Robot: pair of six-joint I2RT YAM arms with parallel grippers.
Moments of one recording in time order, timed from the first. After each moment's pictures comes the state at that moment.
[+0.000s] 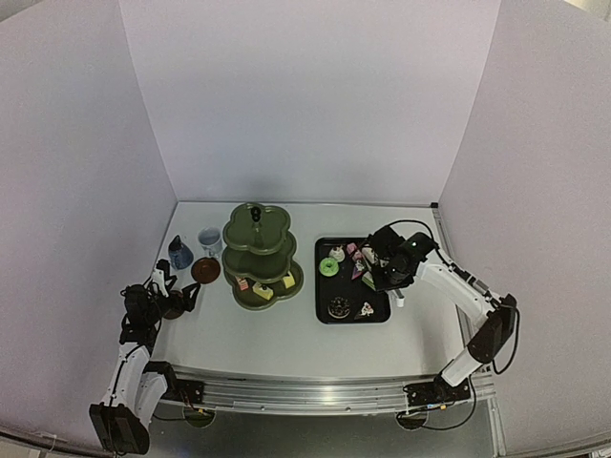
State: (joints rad) left arm 0.09 0.68 0.34 0.01 0.52 -0.05; right arm 0.66 1.62 1.56 -1.26 0.19 0.48
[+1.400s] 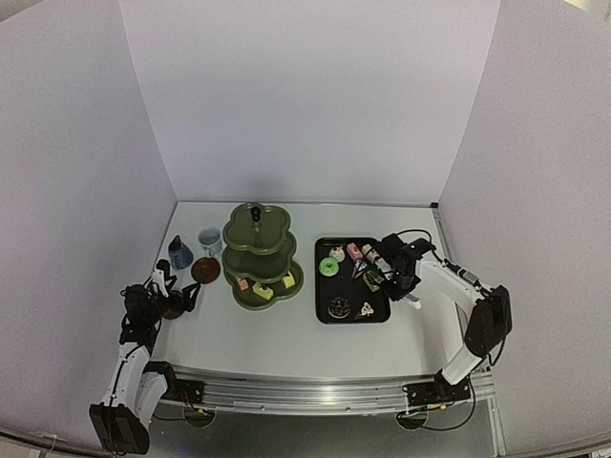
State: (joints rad) left arm 0.09 0.68 0.34 0.01 0.52 -0.05; right arm 0.52 1.66 1.36 -1.17 0.18 -0.06
